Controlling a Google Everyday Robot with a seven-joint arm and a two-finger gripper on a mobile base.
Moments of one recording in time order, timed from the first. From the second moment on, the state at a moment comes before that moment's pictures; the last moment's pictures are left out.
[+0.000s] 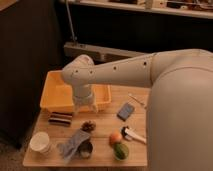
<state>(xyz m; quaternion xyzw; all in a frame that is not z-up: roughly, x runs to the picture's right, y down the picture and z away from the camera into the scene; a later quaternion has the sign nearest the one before) -0.101 0.101 0.704 -0.26 0.23 0.64 0.68</state>
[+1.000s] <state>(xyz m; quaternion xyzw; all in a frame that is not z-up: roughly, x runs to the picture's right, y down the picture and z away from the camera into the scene) -0.101 0.101 0.704 -0.26 0.23 0.64 0.68</state>
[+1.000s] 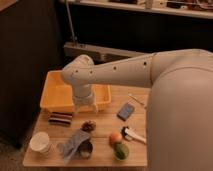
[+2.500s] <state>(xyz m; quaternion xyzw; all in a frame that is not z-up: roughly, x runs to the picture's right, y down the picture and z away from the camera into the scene) -0.083 0.171 0.600 -0.33 0.14 0.59 0.72</state>
